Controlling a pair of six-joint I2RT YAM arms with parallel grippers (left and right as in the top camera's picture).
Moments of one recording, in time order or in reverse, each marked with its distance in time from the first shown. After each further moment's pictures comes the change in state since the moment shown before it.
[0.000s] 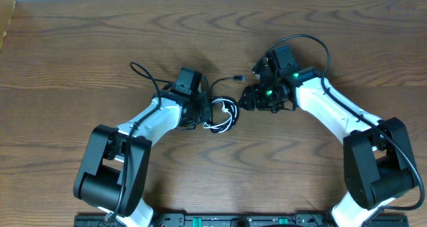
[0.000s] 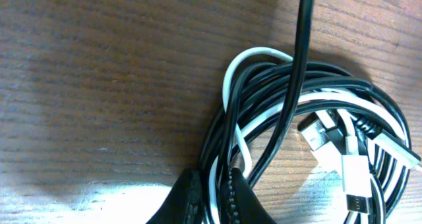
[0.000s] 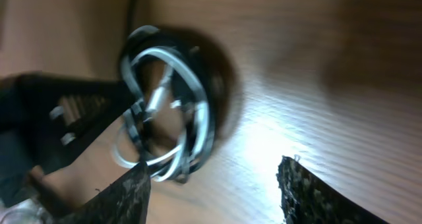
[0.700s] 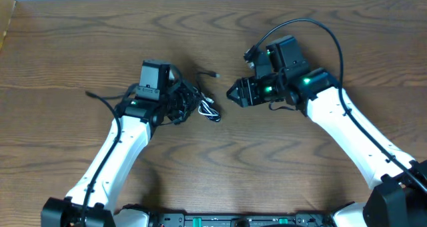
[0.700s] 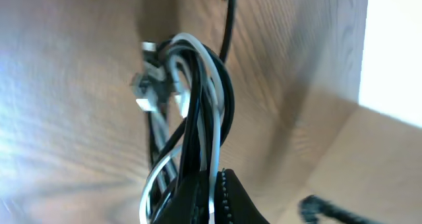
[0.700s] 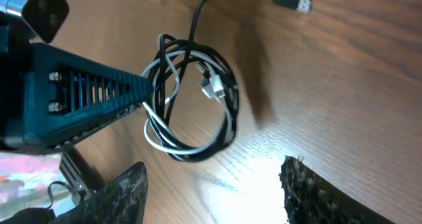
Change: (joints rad) left arm 0.132 -0.377 -0.009 -0.072 0.233 -0.571; right arm 0.071 -0.217 0.058 -0.023 -0.018 -0.037
